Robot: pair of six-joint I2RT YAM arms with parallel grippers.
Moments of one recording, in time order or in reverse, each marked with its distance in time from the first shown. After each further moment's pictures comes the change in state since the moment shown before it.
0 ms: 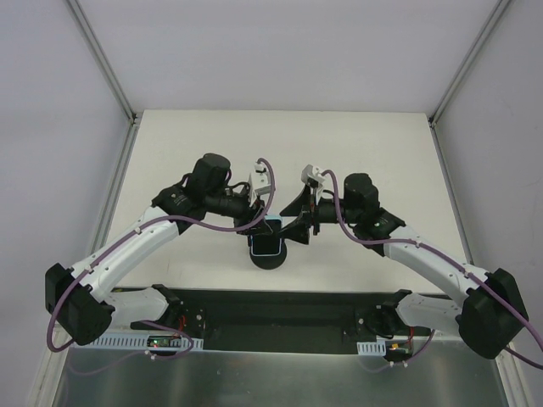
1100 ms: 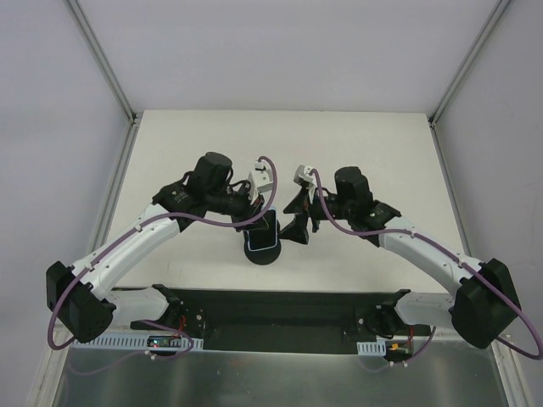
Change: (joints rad) left arm -0.011 0.010 0.039 -0.060 -0.114 -0.014; right arm -0.012 0.079 0.088 -0.217 0.053 -0.186
